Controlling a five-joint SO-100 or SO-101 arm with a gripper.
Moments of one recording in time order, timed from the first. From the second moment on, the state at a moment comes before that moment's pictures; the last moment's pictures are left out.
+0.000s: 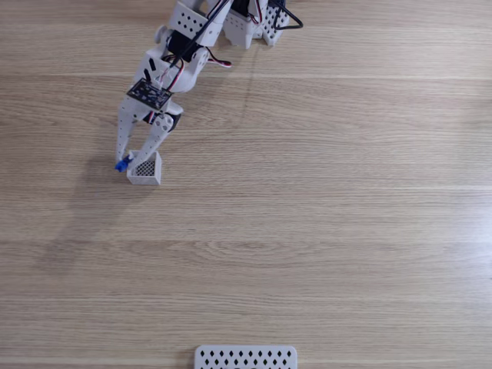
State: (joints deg) arm 34.3 101.6 134.4 2.3 -102.1
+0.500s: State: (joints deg) arm 32.7 101.6 136.0 2.3 -102.1
